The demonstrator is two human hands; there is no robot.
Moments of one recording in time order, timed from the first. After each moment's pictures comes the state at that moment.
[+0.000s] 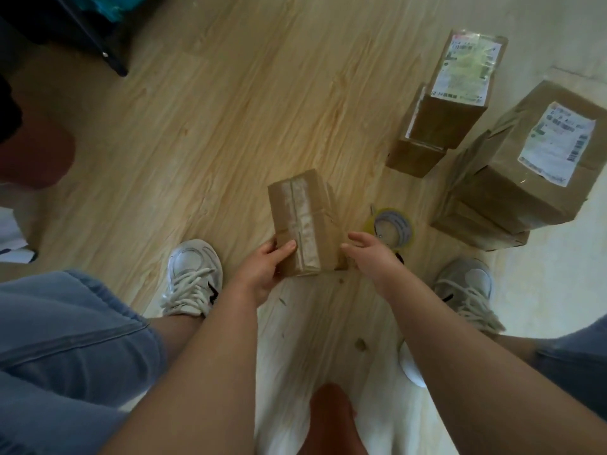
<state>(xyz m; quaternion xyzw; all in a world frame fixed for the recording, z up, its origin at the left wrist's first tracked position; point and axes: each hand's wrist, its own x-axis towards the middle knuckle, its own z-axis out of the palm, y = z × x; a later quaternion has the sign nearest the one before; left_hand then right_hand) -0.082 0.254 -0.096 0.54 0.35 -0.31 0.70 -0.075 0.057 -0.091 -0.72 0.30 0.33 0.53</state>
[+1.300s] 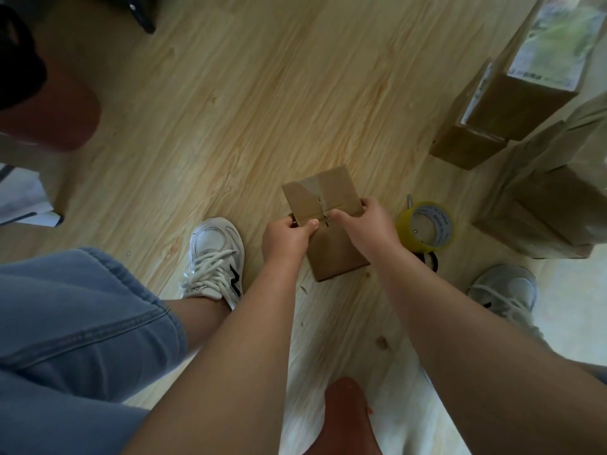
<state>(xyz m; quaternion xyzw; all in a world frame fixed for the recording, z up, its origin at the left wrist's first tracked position) -0.062 0.258 -0.124 0.72 0.37 -0.19 0.55 -0.037 0.114 -0.093 -0.83 0.23 0.26 0.44</state>
